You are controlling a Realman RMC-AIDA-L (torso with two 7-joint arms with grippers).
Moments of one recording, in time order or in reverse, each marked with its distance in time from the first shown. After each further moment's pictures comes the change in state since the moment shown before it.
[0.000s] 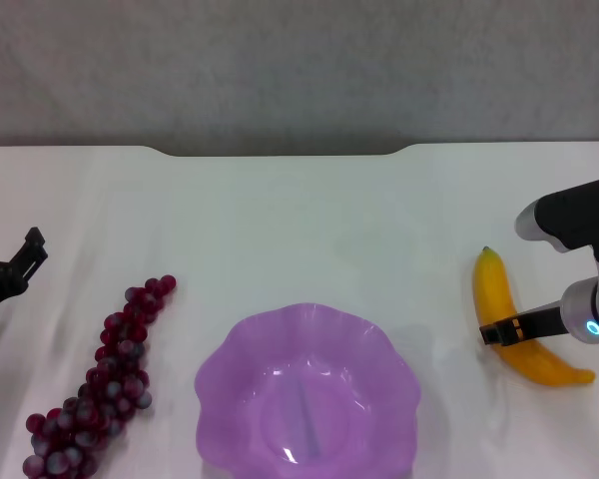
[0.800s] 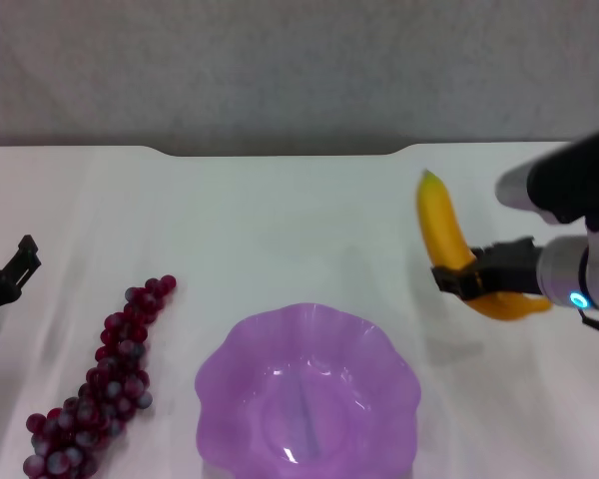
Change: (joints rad) left arm 0.013 0.004 -0.001 -0.001 0.000 0.007 0.002; right arm -0.222 -0.006 -0.129 0.516 -0.009 0.014 -0.010
